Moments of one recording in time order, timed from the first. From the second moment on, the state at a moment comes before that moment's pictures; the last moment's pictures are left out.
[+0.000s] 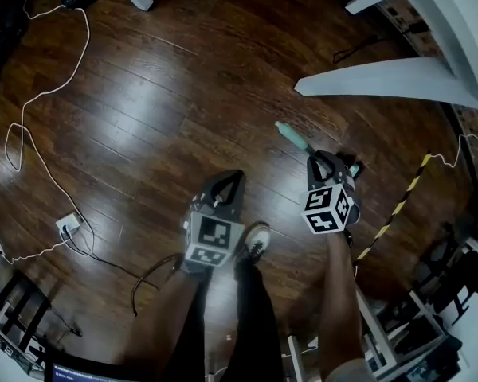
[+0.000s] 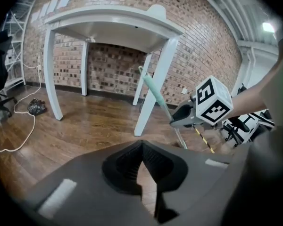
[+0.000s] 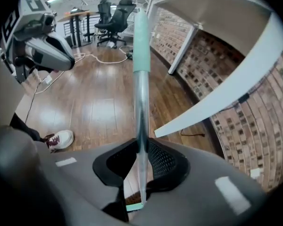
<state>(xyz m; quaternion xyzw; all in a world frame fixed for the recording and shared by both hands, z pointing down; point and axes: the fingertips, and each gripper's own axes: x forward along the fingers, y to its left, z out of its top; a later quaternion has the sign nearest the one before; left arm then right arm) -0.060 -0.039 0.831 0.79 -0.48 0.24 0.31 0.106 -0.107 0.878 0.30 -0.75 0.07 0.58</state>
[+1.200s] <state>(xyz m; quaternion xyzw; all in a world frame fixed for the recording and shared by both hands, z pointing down) 0.128 -0.205 0.578 0.83 -0.51 0.16 0.18 0.309 -0.241 0.684 0.43 -0.80 0.11 0.41</state>
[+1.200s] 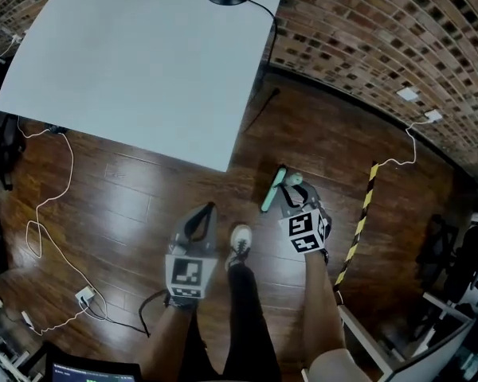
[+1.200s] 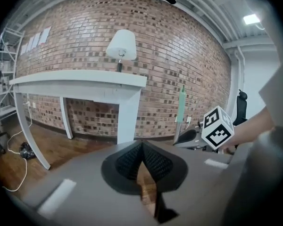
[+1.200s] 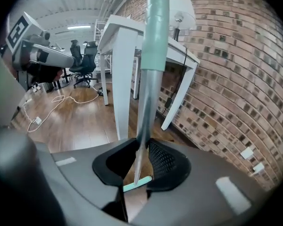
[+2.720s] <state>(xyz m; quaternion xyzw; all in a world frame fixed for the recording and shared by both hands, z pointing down) 0.123 -0.241 0.643 0.79 -0.54 0.19 0.22 0.245 -0.420 0.715 0.31 -0.83 -0.04 0.46</state>
